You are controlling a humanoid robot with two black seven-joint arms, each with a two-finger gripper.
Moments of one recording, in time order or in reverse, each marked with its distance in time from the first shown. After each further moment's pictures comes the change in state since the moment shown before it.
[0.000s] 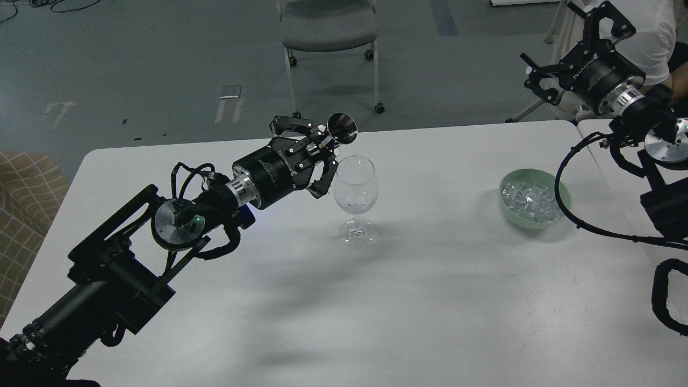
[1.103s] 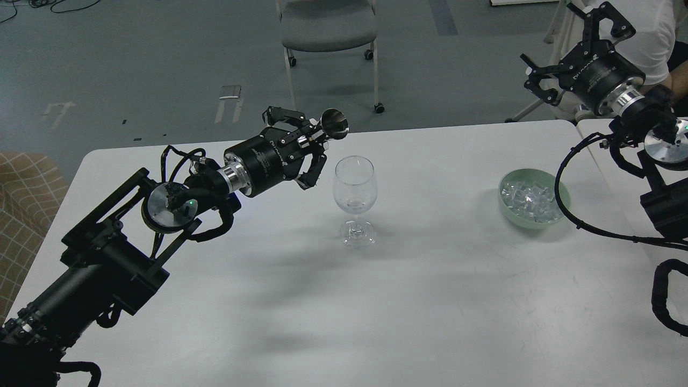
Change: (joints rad) left arm -0.064 0.008 -0.012 0.084 0.092 -0.018 0.048; right arm -0.002 0.001 0.000 0.001 0.000 0.000 0.000
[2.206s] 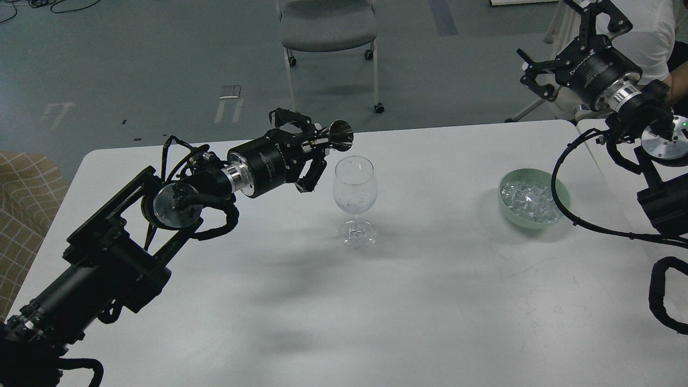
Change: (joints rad) left arm -0.013 -0.004 -0.001 -0.001 0.145 -0.007 0.037; right arm 0.010 0.008 0.002 0.010 0.001 0.000 0.000
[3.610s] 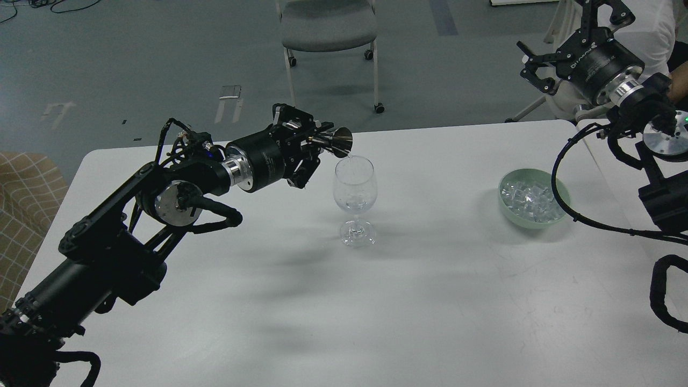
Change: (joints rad) left arm -0.032 0.012 0.004 -0.018 0.276 -0.032 0.020; right arm 0.003 -0.003 0.003 0.023 0.000 0.000 0.000
